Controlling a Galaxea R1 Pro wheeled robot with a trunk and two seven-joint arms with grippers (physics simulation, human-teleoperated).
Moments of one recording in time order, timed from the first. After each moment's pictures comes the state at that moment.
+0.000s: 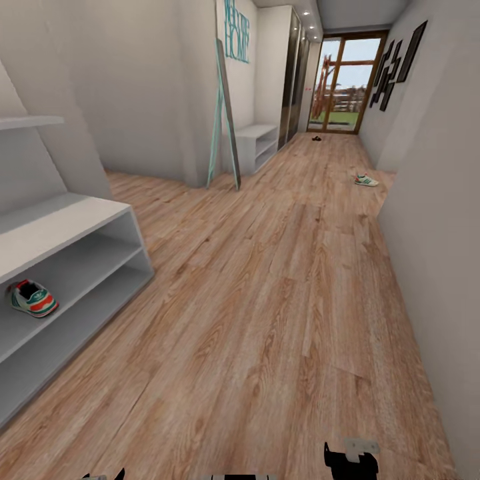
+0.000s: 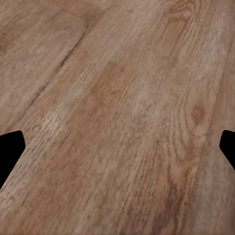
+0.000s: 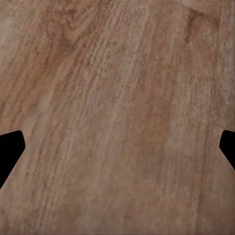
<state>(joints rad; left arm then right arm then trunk) -0.17 0.15 0.57 -0.36 -0.05 -0.48 -0.59 -0.46 -0.02 -0.18 -0.03 0.20 -0.45 -0.20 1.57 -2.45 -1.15</state>
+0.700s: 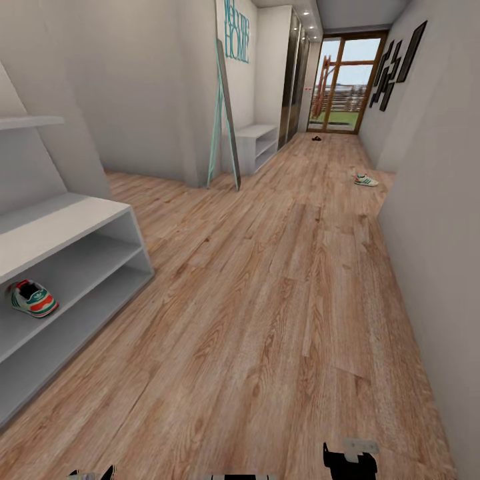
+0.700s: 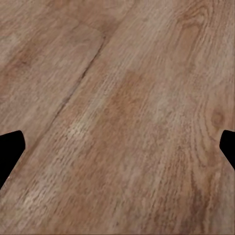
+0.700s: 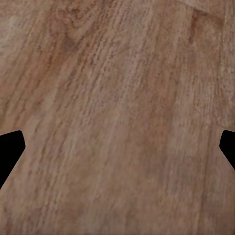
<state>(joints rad) -0.17 0.20 0.57 -0.38 -0.06 -0.48 -0.59 -0.46 -0.02 -0.18 -0.03 0.20 -0.45 -0.20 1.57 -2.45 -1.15</state>
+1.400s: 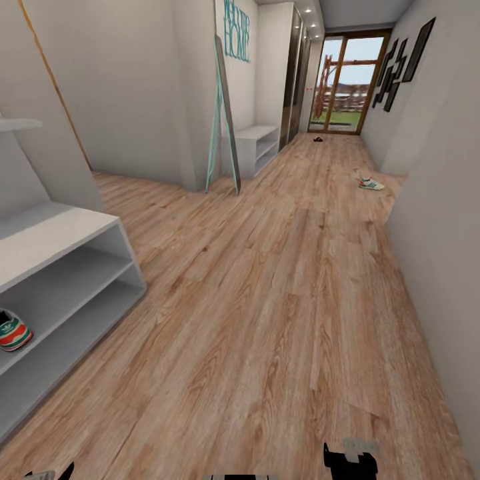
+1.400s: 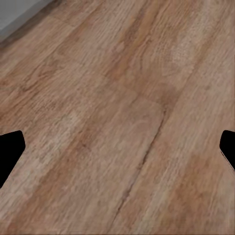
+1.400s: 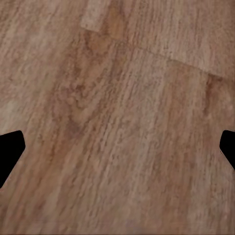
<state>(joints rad) -0.17 0.30 0.69 -0.38 -0.06 -0.48 -0.59 -0.46 -0.02 -0.18 -0.03 0.20 -0.45 -0.20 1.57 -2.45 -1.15</state>
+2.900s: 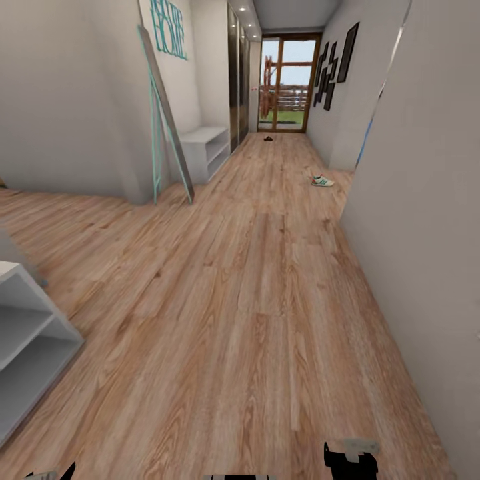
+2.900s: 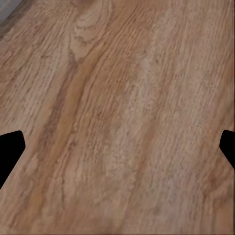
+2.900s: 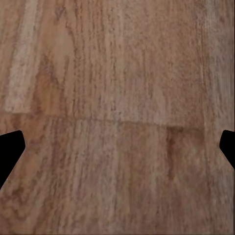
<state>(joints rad) -0.17 0.29 0.70 -0.38 -0.06 -0.48 -0.59 -0.46 -0.02 -0.18 -0.03 0.20 -0.45 -0.20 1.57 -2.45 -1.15</state>
